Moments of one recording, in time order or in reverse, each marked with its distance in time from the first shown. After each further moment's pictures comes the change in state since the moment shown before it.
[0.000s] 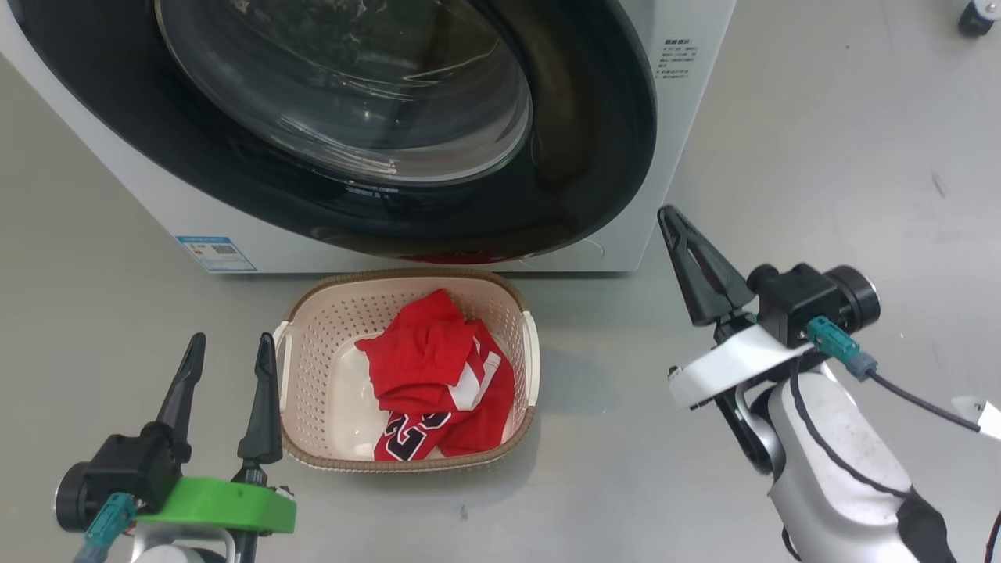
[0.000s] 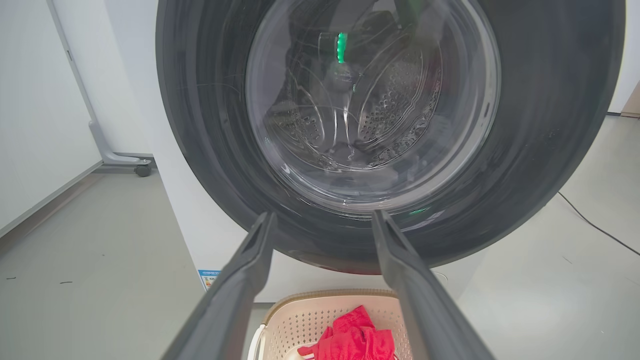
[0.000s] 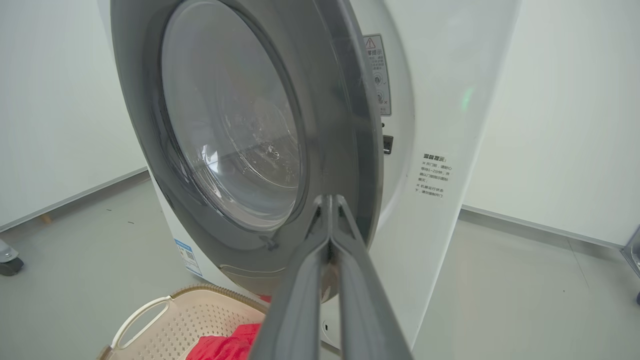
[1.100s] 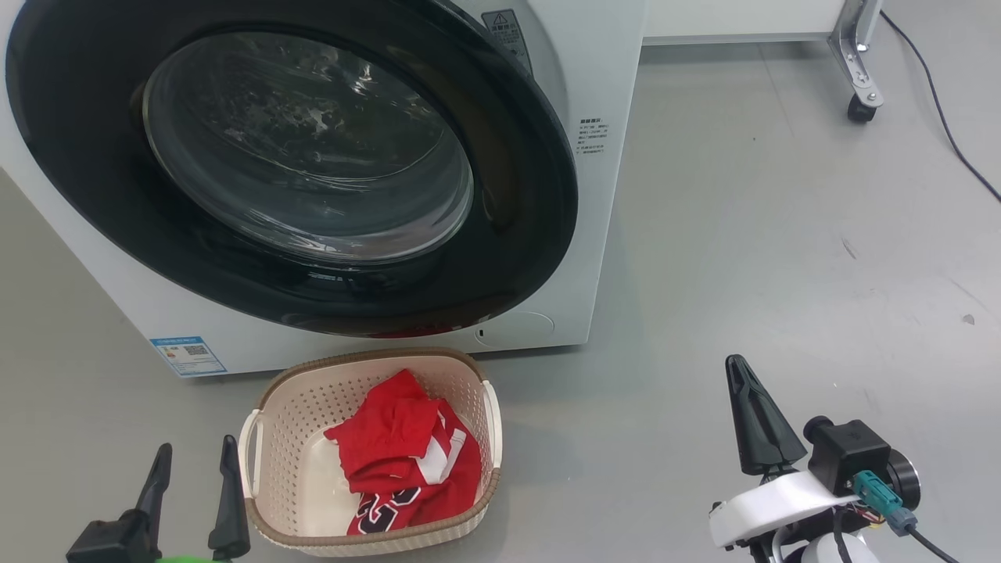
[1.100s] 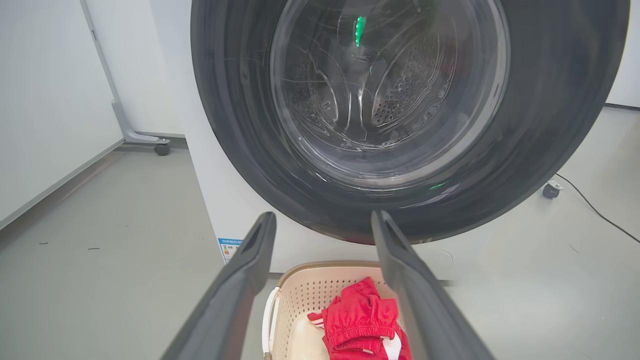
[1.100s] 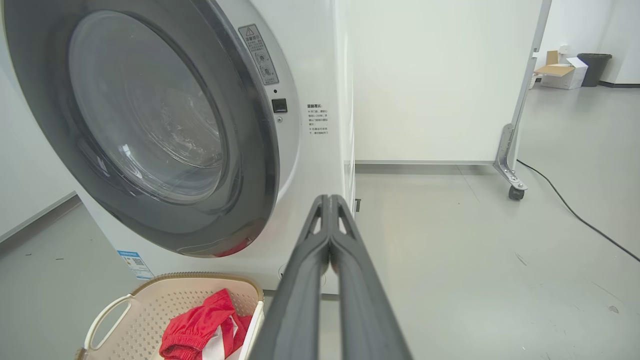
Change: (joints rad) left arm 0.155 0.010 0.060 0.057 -0.028 0.027 0.018; right arm 0.358 0.025 -0.099 -0.119 0.066 -0.113 -0.011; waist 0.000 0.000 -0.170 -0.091
